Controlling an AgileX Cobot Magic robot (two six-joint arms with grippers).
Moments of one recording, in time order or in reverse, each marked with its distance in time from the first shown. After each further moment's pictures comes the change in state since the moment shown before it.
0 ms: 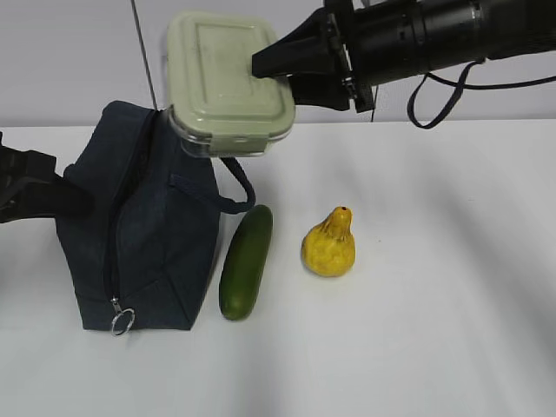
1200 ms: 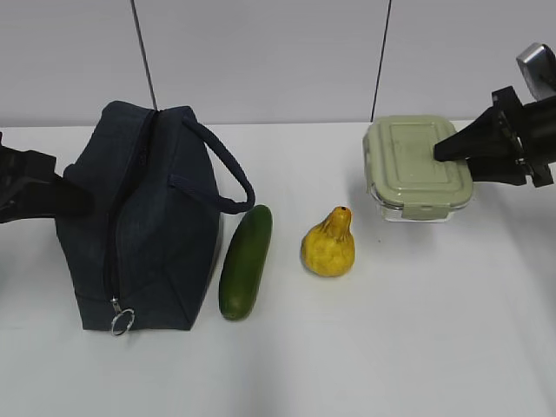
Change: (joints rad) left arm 0.000 0.000 0.000 0.000 0.002 0.000; right arm -0.446 0.025 0.220 -0.256 -0.014 -0.046
